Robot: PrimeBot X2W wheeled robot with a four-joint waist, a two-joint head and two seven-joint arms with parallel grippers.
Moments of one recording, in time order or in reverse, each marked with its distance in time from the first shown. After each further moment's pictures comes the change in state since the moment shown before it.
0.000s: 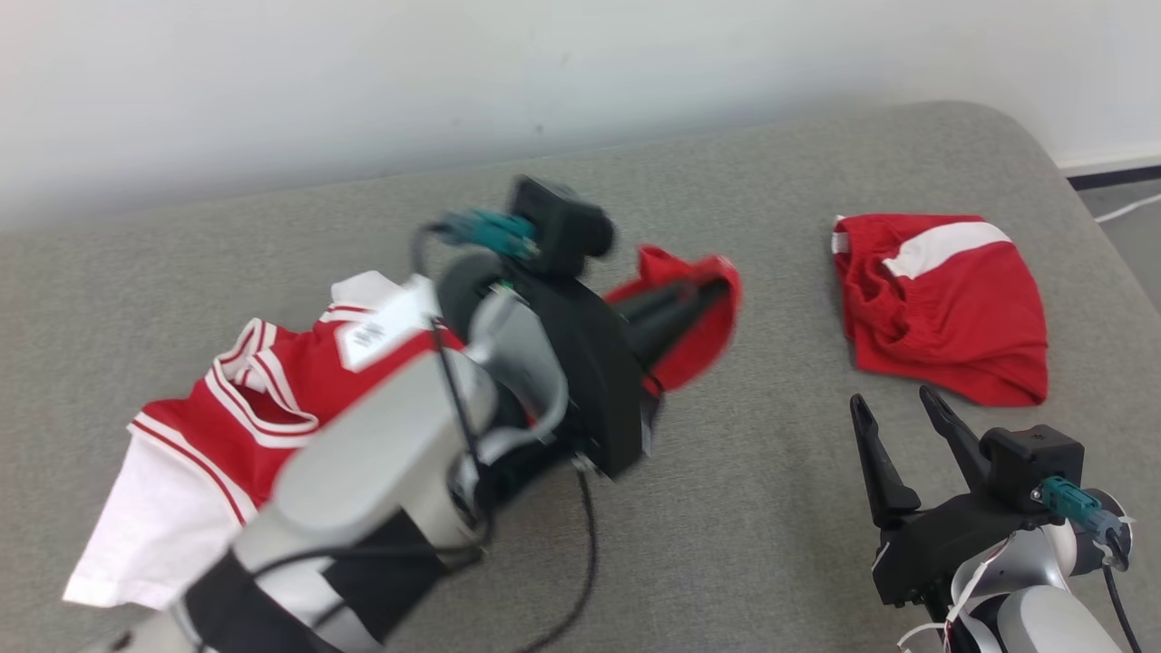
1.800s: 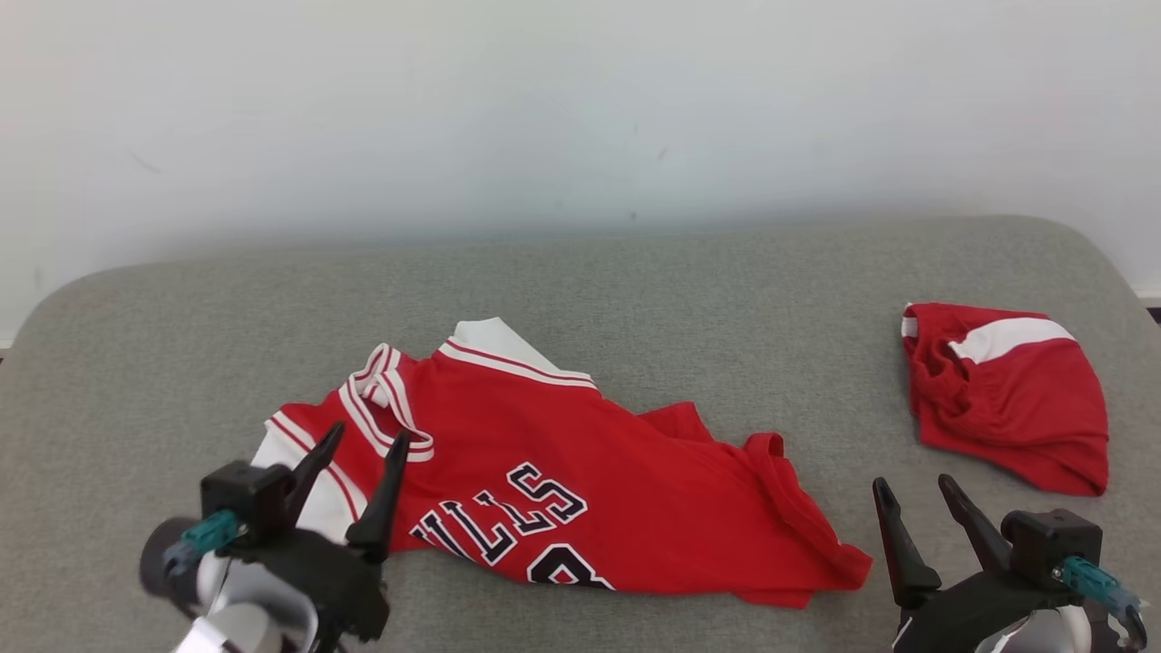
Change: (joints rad) left arm 0.456 0.256 0.114 0.078 0.197 0.249 -0.484; right arm 0.122 0.006 -0.035 0.056 0.062 0.024 -0.061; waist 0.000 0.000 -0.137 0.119
